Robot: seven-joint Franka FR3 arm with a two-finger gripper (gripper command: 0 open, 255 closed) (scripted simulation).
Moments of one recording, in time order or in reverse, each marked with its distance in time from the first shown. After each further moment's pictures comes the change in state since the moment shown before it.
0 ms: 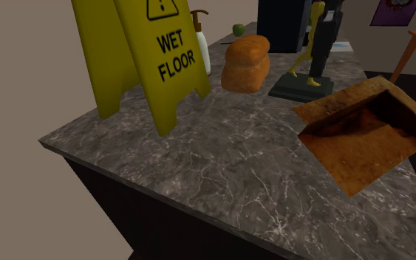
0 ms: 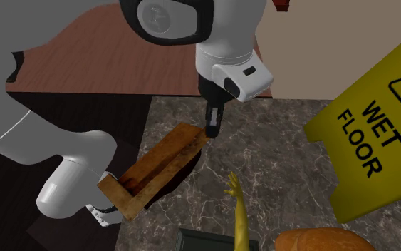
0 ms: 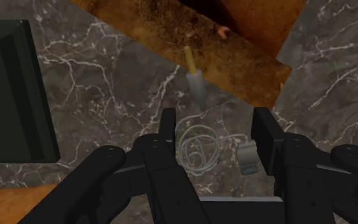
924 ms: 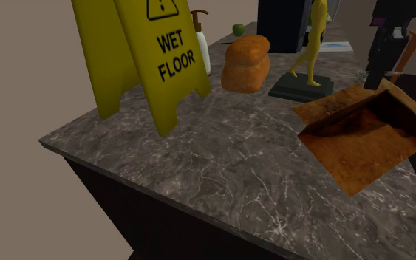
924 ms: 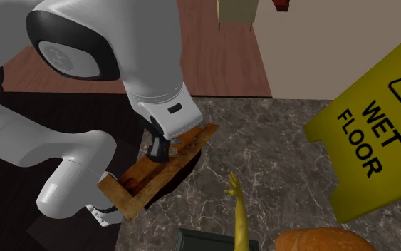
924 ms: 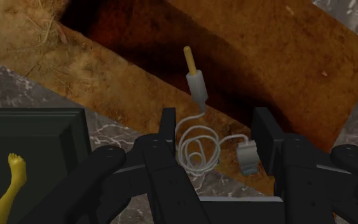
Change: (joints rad) arm 0.013 -0.339 -0.132 -0.301 -0.036 -0.053 -0.129
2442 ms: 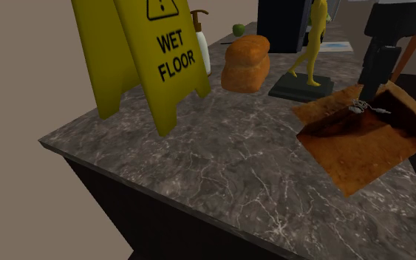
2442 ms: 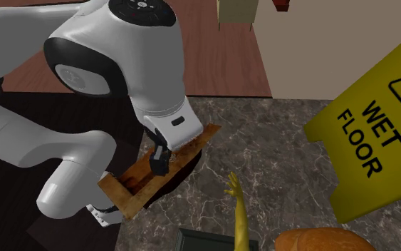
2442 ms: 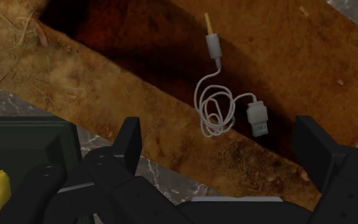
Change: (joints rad) arm 0.004 -0.023 0.006 -0.088 0.006 0.065 -0.002
